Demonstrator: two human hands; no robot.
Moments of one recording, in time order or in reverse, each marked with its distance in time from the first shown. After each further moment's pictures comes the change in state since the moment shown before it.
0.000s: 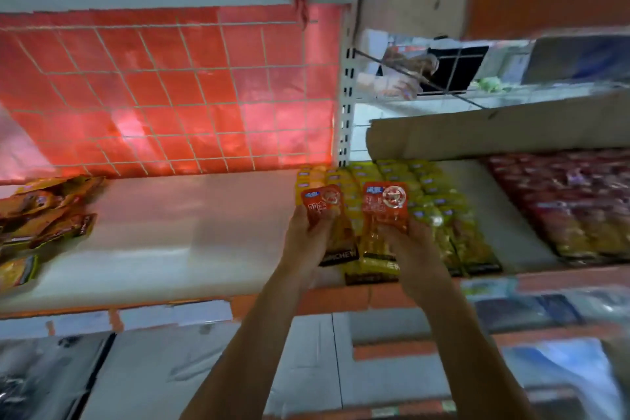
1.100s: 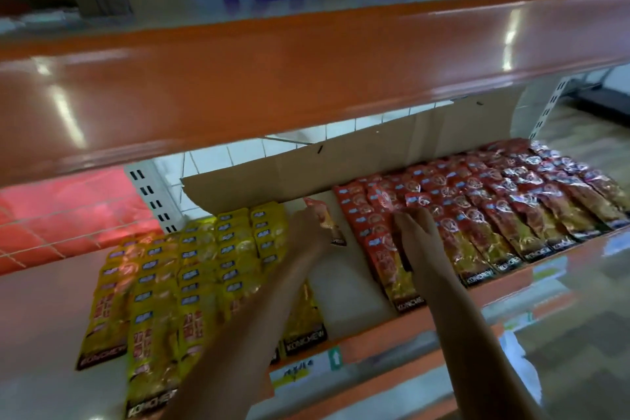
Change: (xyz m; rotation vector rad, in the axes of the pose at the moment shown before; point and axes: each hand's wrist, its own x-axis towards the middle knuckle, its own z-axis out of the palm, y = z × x) left_hand 0.113 -0.027 0.324 0.763 -0.239 0.138; right_hand 0.105 -0.005 -0.288 0.069 0.404 0.077
